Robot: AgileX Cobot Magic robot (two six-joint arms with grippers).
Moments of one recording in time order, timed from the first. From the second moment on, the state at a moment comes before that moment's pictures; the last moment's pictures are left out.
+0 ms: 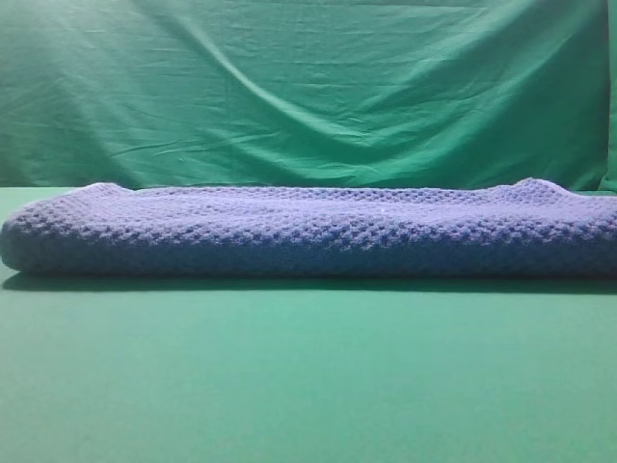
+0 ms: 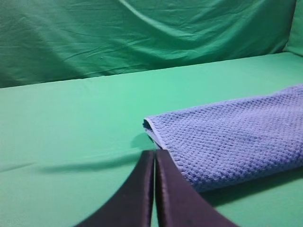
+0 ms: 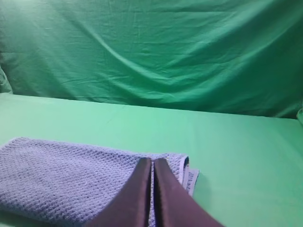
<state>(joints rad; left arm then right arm) -0.22 -0.02 -0.07 -0.23 0.27 0.21 0.27 -0.02 -0.14 0.23 0.32 -0.26</state>
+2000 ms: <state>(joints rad) -0.16 -0.02 0.02 -0.19 0.35 0.21 0.22 -0.02 0.02 0.23 0.39 -0.25</state>
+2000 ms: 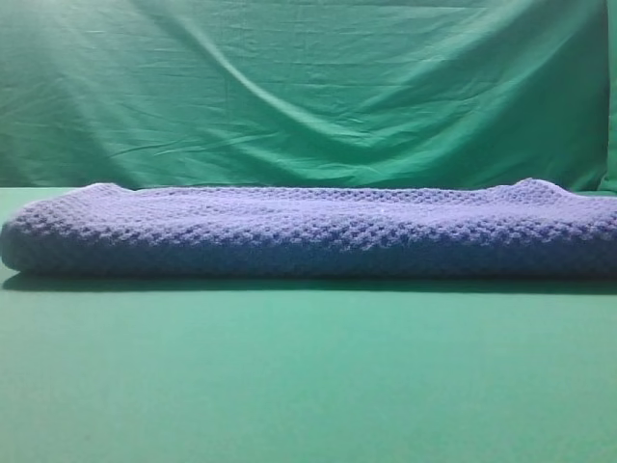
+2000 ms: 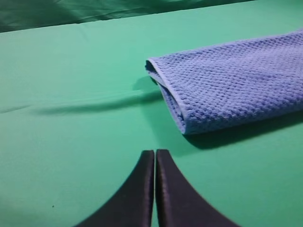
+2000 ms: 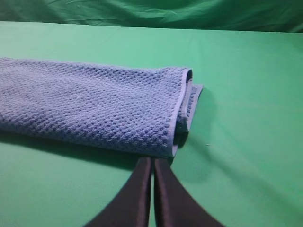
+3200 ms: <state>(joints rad) -0.05 -0.02 0.02 -0.20 0.35 0.21 0.08 -0.02 0.02 0.23 0.39 -0.24</state>
